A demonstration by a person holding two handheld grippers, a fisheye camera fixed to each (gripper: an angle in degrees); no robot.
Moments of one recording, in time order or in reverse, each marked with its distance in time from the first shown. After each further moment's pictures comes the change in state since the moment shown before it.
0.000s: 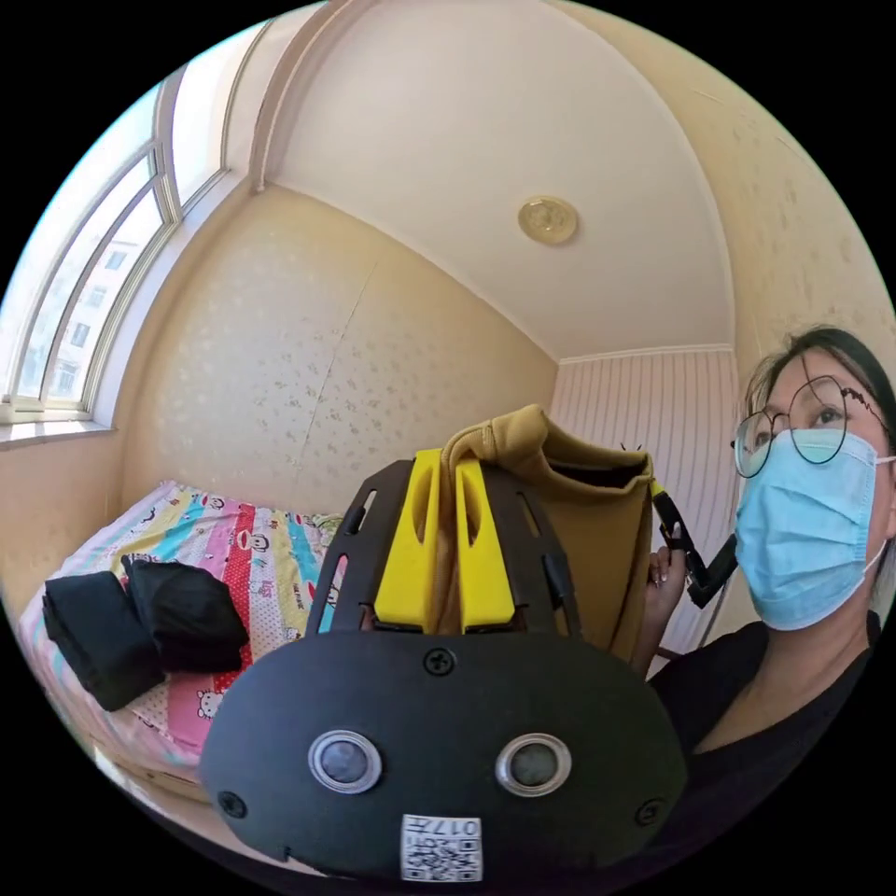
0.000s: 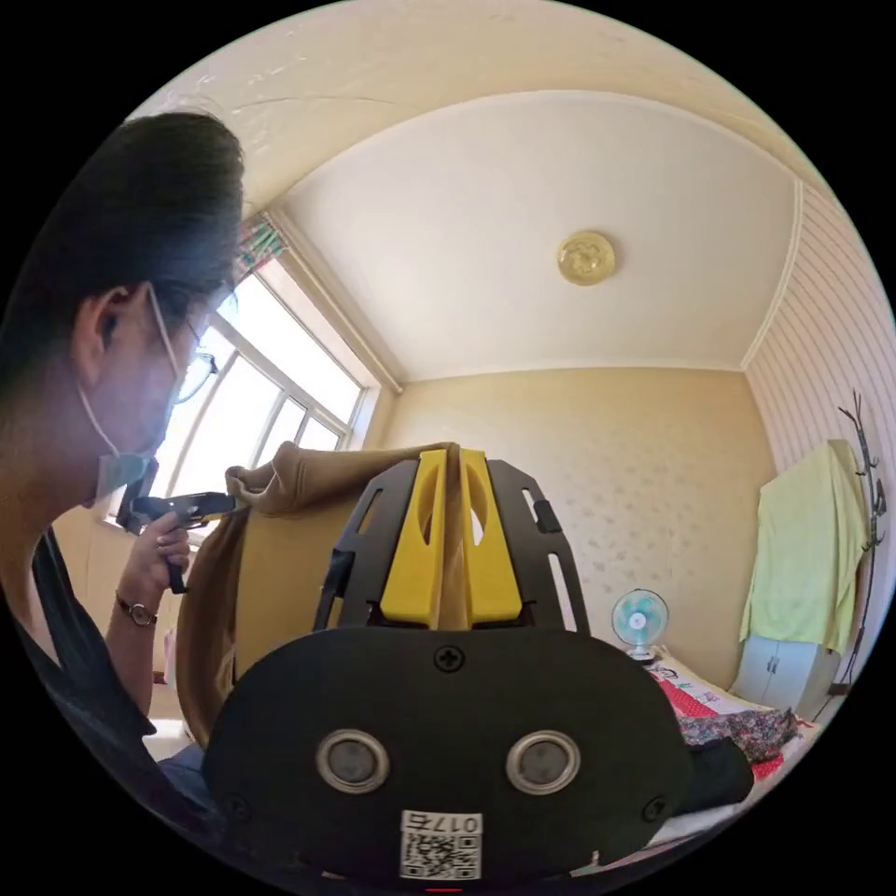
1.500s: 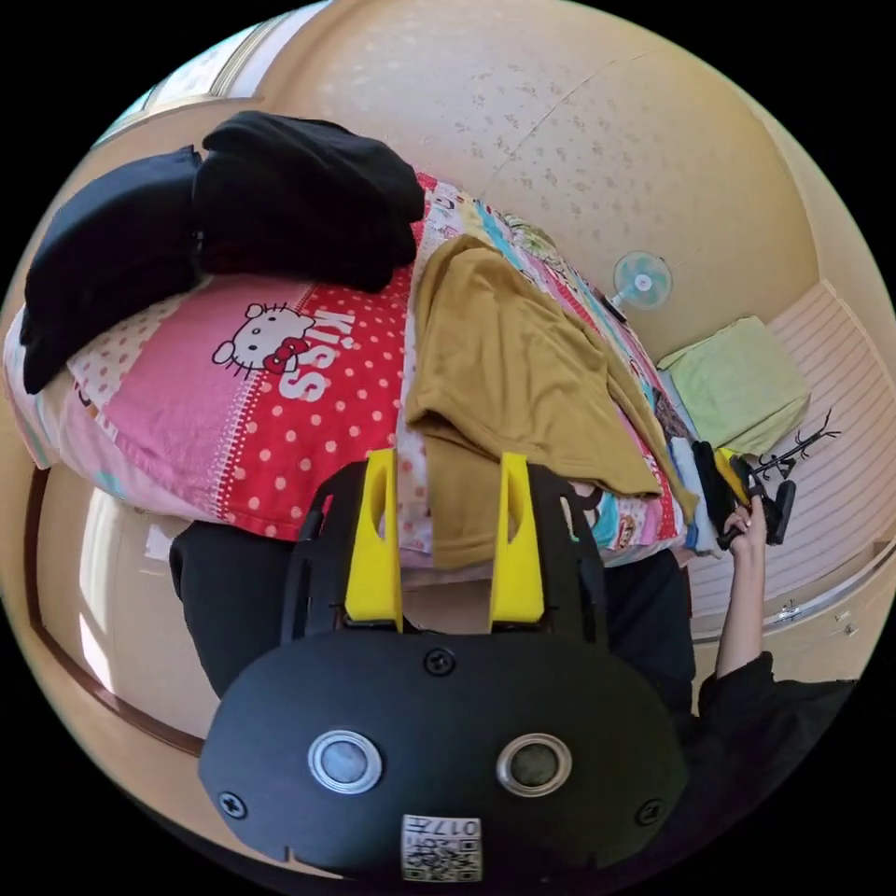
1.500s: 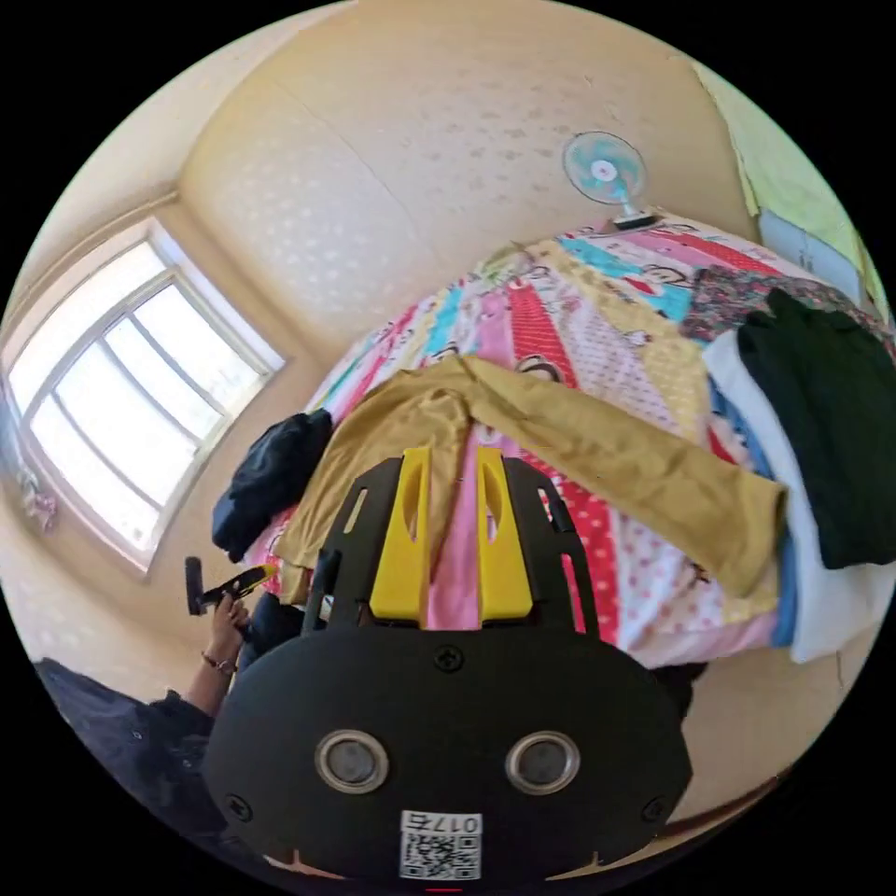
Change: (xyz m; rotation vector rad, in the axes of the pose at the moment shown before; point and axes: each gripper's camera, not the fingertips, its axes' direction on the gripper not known) left arm -0.379 0.239 0.316 -0.846 -0.414 -0.482; right arm 0.231 0.476 0.198 -1.083 0.022 0.730
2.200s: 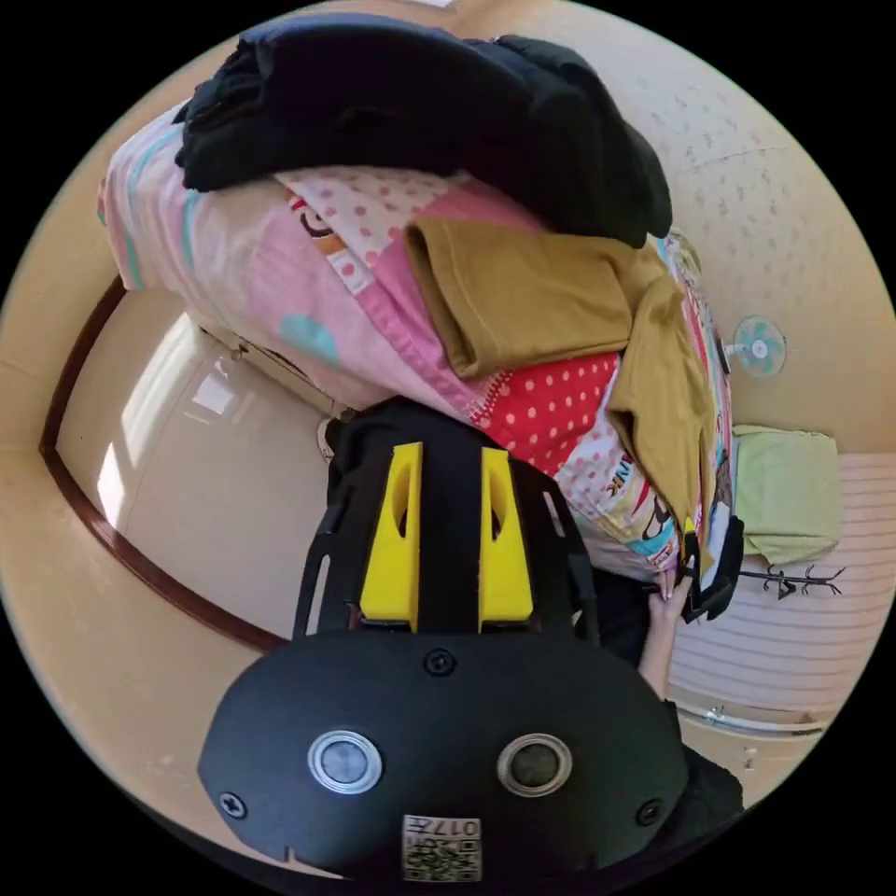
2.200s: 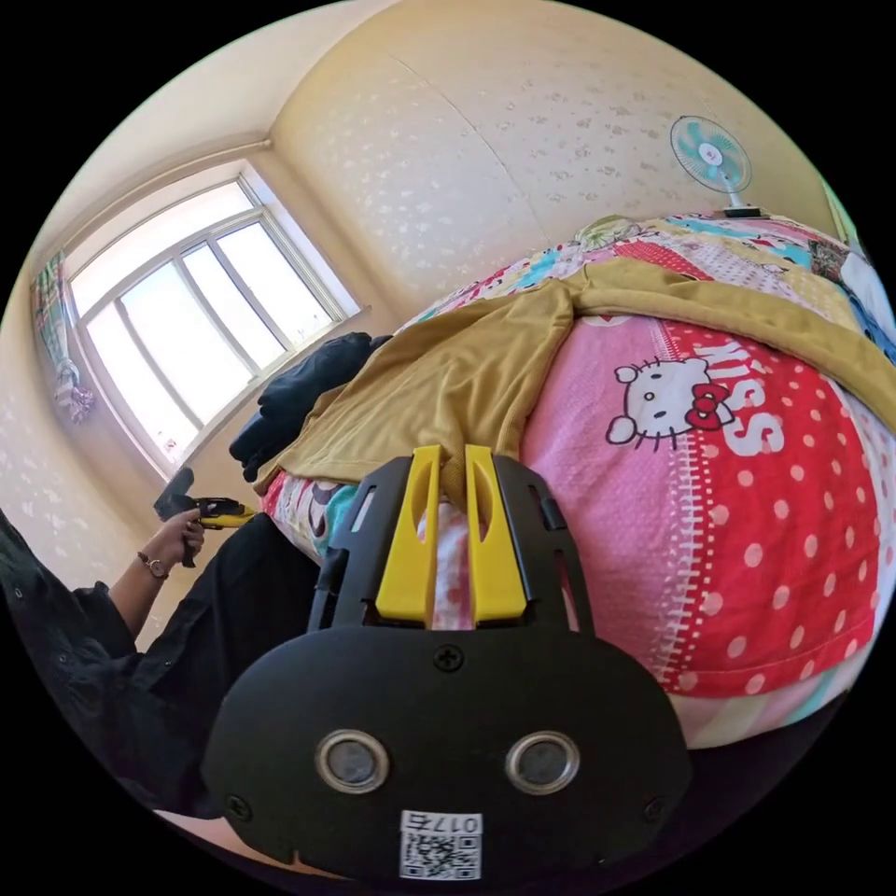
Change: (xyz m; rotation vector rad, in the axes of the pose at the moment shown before) left arm -0.165 -0.031 -0.119 -0.183 -0.140 -0.405; right arm 0.009 0.166 0.090 -0.030 -0.214 -0.202
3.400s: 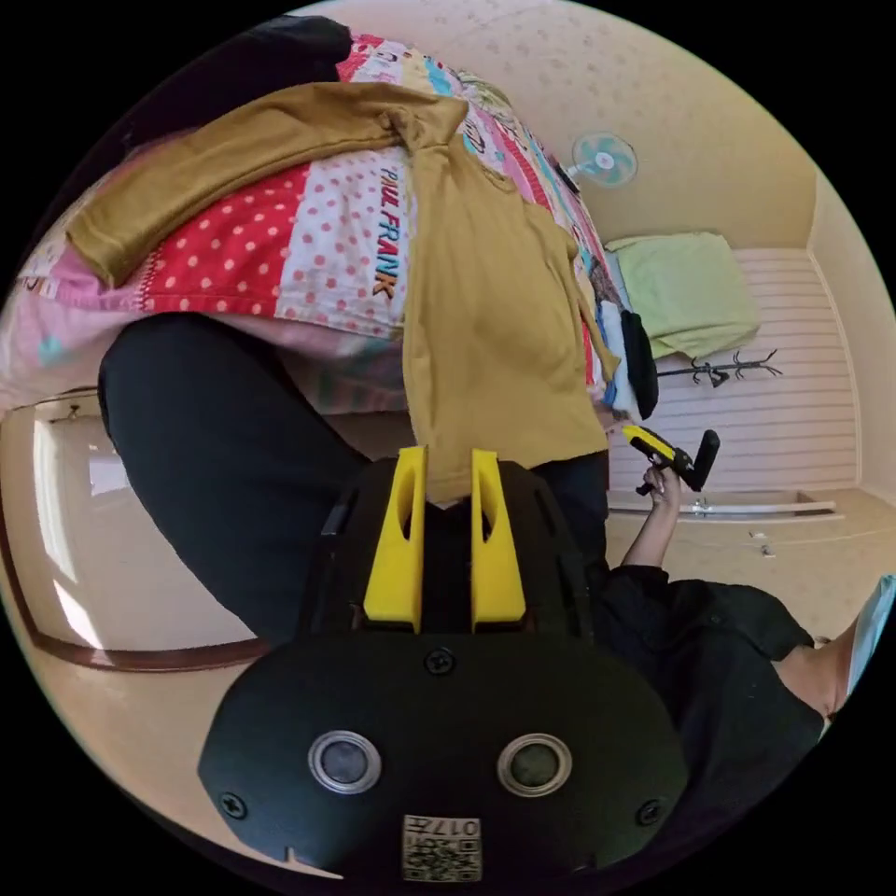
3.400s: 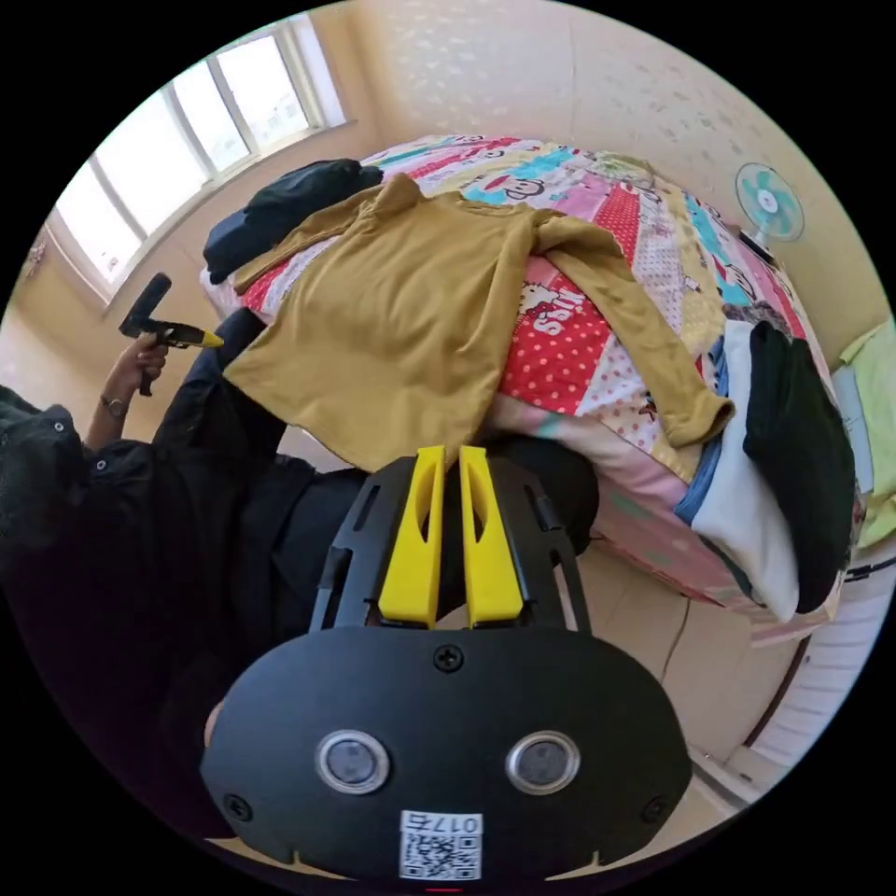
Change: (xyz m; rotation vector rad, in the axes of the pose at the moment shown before) left arm 0.083 0.039 -0.044 -0.319 0.281 0.446; right arm -0.048 0.036 -0.186 -0.583 0.340 -0.236
